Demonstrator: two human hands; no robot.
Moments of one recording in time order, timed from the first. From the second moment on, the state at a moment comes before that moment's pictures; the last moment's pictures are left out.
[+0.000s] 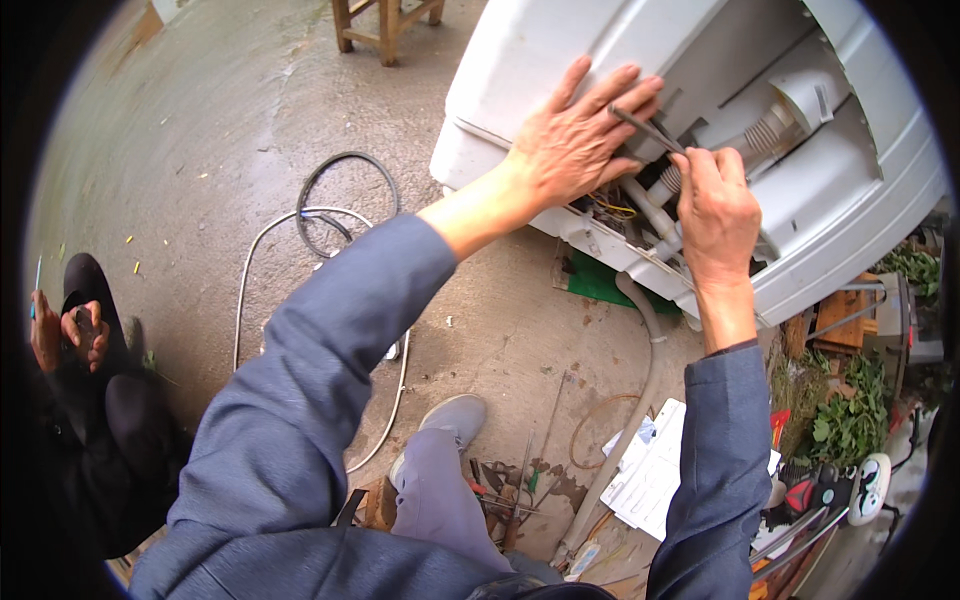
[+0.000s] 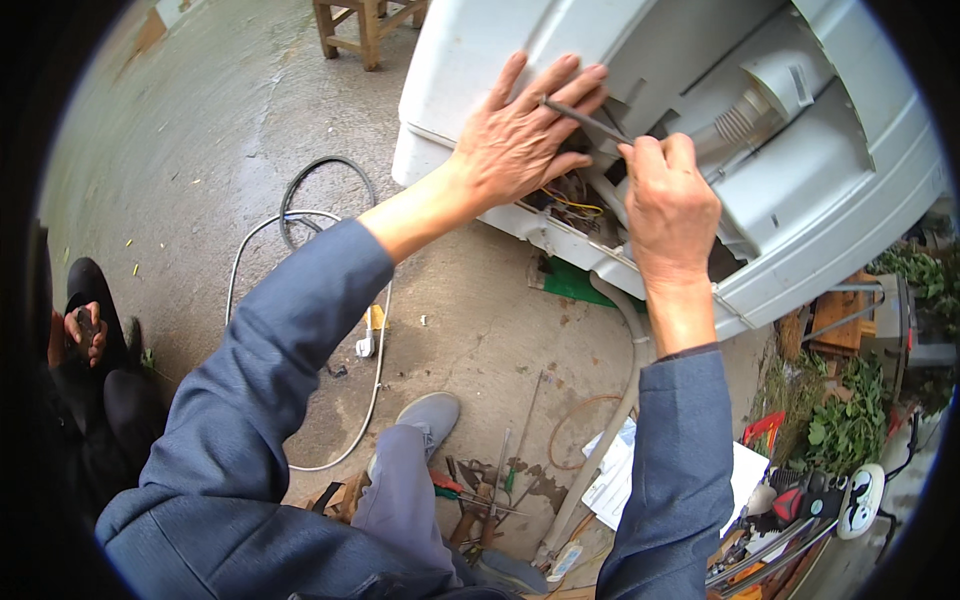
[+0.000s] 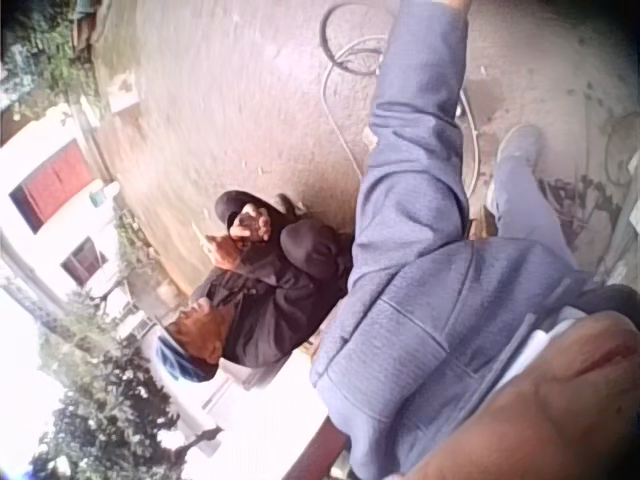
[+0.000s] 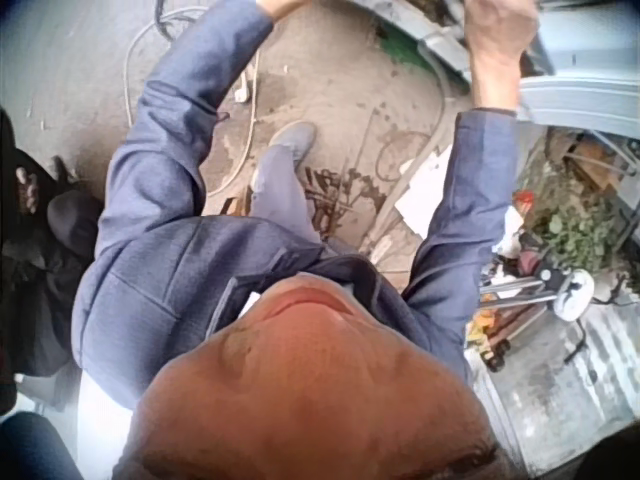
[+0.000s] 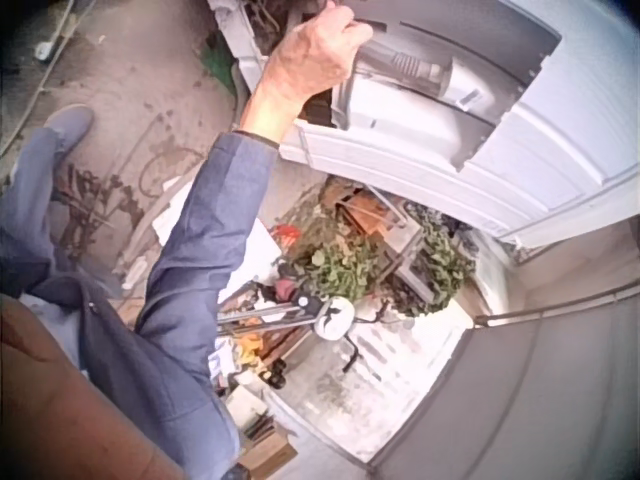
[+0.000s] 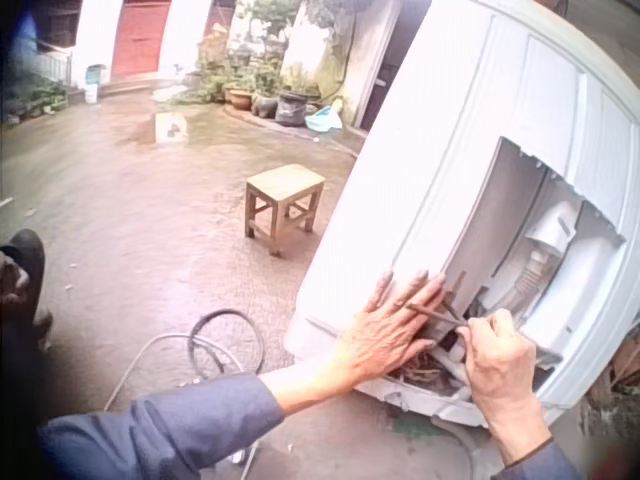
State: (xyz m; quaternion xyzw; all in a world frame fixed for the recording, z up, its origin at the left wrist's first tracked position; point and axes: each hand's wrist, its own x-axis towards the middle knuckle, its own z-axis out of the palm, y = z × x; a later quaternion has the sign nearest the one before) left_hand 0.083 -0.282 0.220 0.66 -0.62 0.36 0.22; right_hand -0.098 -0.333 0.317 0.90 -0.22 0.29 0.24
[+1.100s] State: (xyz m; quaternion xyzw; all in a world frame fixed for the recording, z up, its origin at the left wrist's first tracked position) left_hand 0.027 -0.337 0.199 0.64 -0.60 0.10 0.47; right_hand -0.089 -0.329 0.321 0.92 -0.23 0.21 0.24
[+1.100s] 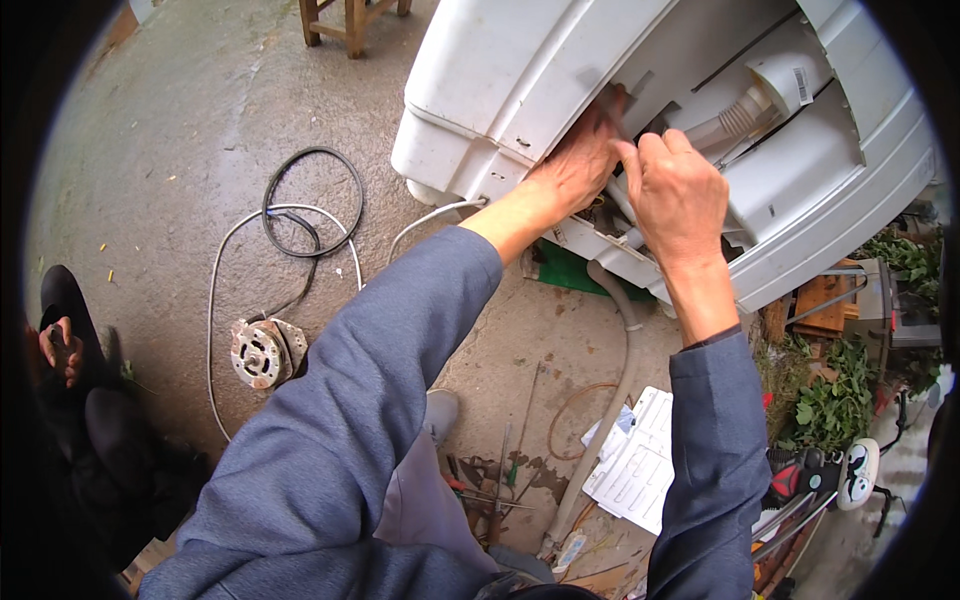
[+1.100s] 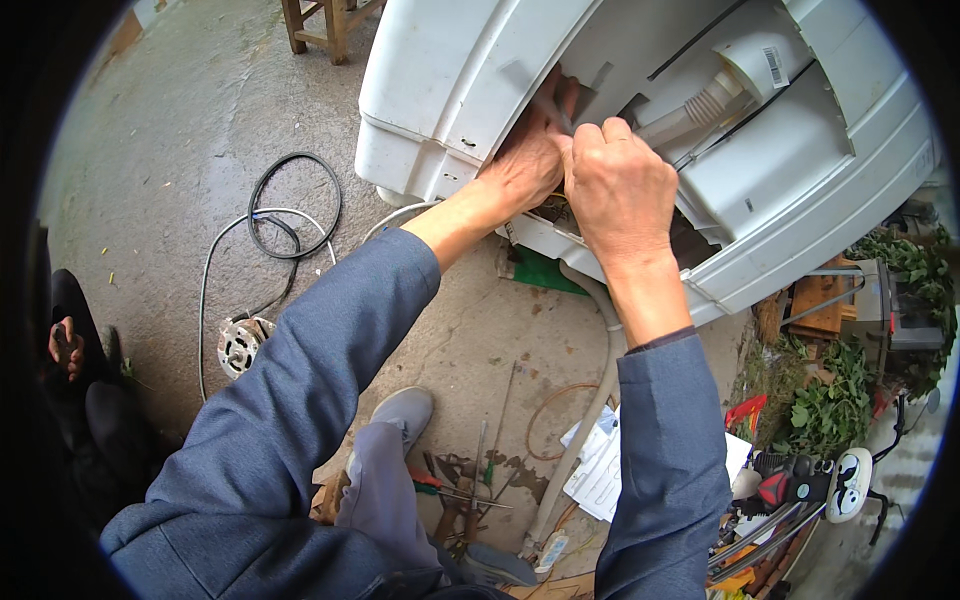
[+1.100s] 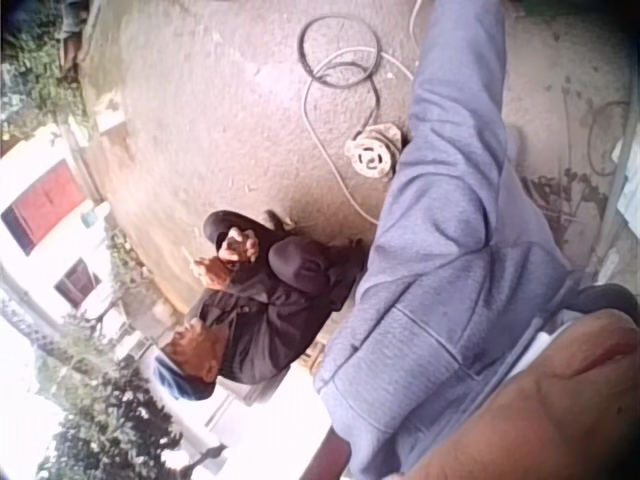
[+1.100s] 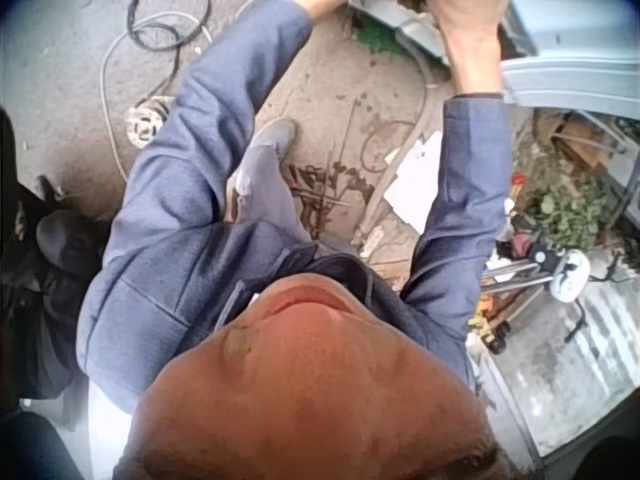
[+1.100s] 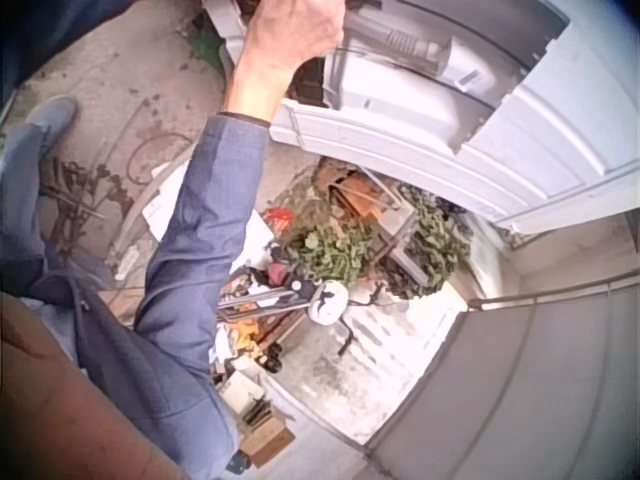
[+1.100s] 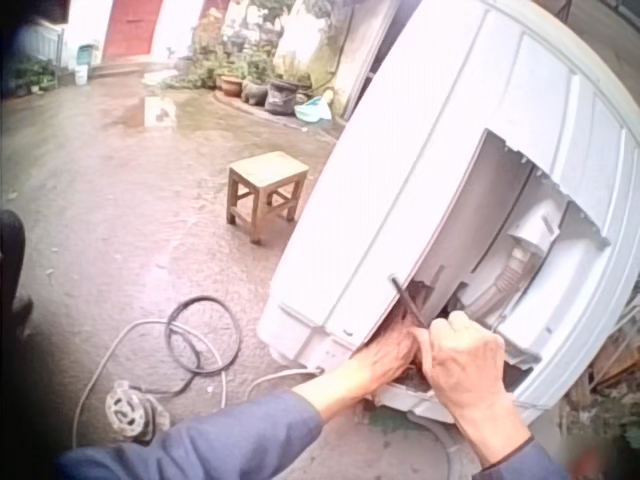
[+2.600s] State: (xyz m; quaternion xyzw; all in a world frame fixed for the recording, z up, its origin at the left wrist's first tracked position) left_hand 0.025 -0.340 0.181 0.60 -0.59 0.12 0.53; right_hand -0.080 -0.313 0.335 0.92 -0.22 0.29 0.15
